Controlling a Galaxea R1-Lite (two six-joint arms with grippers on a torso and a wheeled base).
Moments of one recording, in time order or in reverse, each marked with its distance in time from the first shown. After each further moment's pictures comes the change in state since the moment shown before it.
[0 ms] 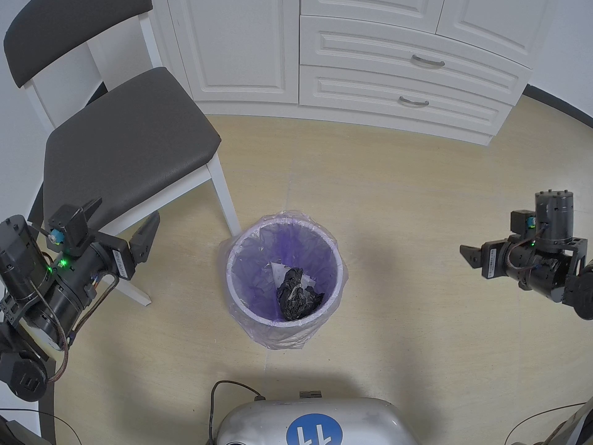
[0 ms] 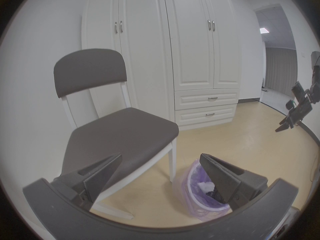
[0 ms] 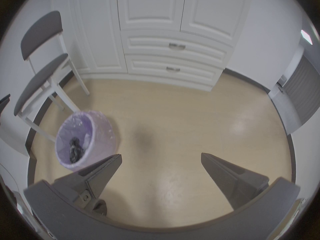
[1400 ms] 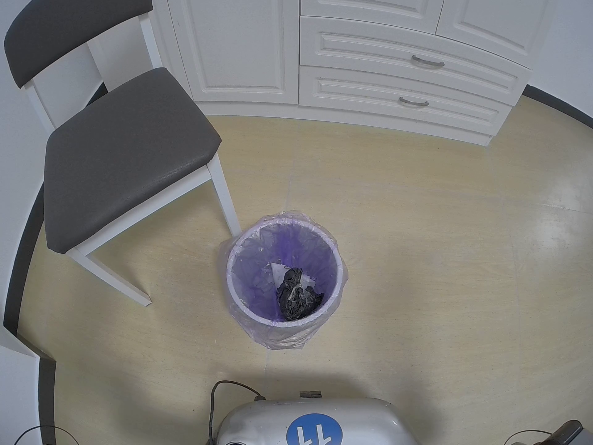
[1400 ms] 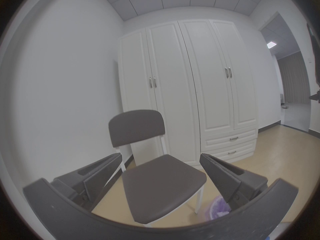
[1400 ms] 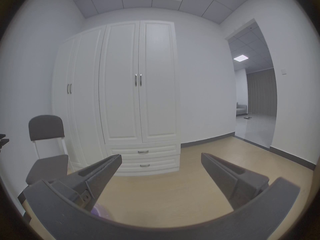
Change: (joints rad) left arm 0.155 -0.807 -0.243 0.687 0.023 0.028; right arm -0.217 -1.092 0.002 0.202 -0.026 -0.013
